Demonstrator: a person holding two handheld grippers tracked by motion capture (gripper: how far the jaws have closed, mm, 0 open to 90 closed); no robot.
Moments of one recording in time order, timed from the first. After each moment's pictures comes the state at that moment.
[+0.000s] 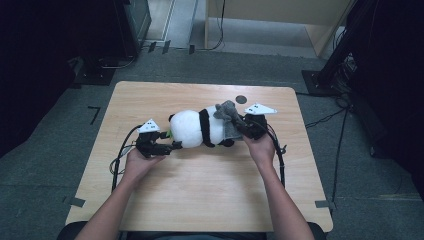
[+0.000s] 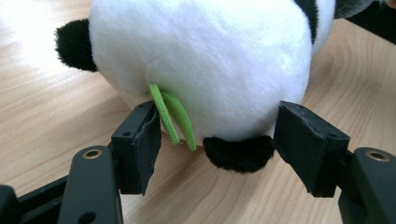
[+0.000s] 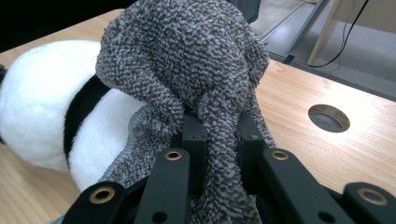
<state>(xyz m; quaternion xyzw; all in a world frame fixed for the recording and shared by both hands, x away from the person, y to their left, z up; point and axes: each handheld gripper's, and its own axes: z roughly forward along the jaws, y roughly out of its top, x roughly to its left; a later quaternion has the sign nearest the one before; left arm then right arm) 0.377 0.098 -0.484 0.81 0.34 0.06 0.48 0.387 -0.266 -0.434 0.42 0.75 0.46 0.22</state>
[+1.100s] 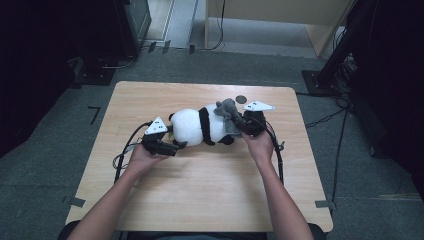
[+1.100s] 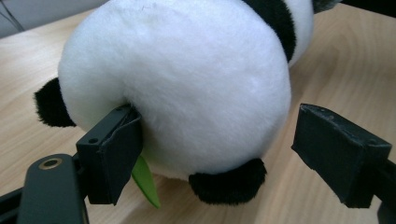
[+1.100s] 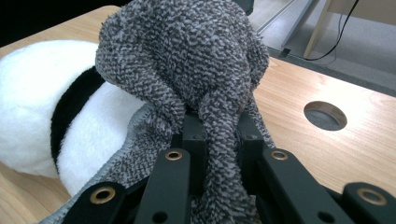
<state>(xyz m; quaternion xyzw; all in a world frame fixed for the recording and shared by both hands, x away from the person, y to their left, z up) 0.382 0.076 -0.482 0.82 0.28 0.13 0.48 0.398 -0.264 -0.437 0.44 0.75 0.45 0.22</state>
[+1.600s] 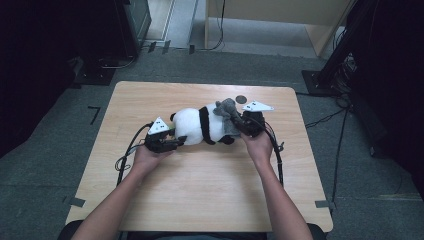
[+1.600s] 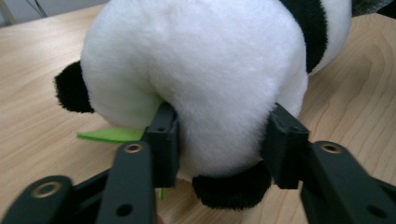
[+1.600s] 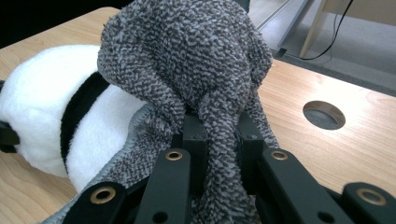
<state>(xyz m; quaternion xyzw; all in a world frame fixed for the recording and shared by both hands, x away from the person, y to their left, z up) 0.385 0.073 -0.490 0.81 0.33 0.13 0.47 0.394 -0.259 -0.435 0.44 0.74 0.45 0.23</state>
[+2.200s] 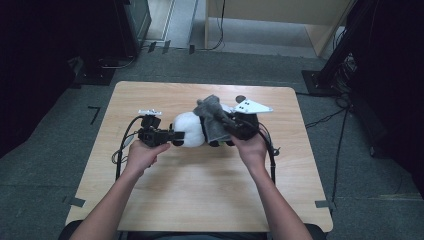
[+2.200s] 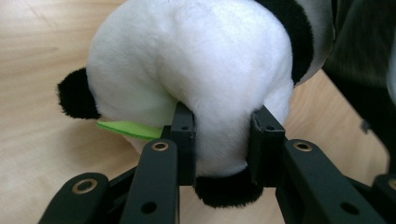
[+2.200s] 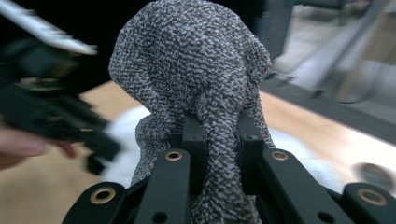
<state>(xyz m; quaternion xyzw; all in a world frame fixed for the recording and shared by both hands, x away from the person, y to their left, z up) 0.382 0.080 -0.436 0.77 0.44 -0.05 0.45 0.345 -0.217 -0.373 0.37 0.74 0.52 0.19</state>
